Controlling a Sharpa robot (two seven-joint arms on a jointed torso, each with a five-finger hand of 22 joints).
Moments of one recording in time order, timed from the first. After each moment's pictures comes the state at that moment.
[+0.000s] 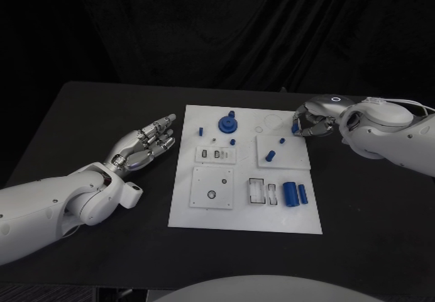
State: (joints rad) left arm 1.18 -0.95 -0.21 1.51 -0.38 -0.15 0.68; left_hand 1.58 0.21 -0.15 0.27 0.70 0.23 -0.01 0.03 0.03 0.06 0.06 0.01 0.02 0.00 0.05 0.00 0.00 0.17 0.00 0.13 0.01 0.00; right arm 1.41 -0.97 -0.25 1.36 -1.61 -0.27 -0.06; right_hand 1.36 -0.09 0.20 0.17 0.28 0.88 0.04 0.32 0.55 1.46 -0.03 1.57 1.31 1.47 -0.09 1.54 1.31 0.04 1.46 0.03 1.43 1.31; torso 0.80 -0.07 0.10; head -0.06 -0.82
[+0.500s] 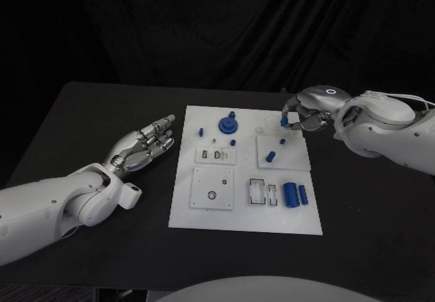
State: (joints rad) left arm 1.18 -0.96 -0.21 1.51 -0.38 -0.15 0.68; left_hand 1.58 0.21 -0.15 0.27 0.70 0.23 -0.01 0.03 0.03 0.06 0.06 0.01 0.02 0.00 0.05 0.00 0.00 0.17 0.00 0.13 0.01 0.00; right arm 1.46 -0.99 -0.25 1.49 -1.61 -0.33 -0.06; right_hand 1.36 -0.08 0.19 0.17 0.28 0.89 0.03 0.35 0.56 1.47 -0.04 1.57 1.31 1.47 -0.09 1.54 1.31 0.04 1.47 0.02 1.43 1.31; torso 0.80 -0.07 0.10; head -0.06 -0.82
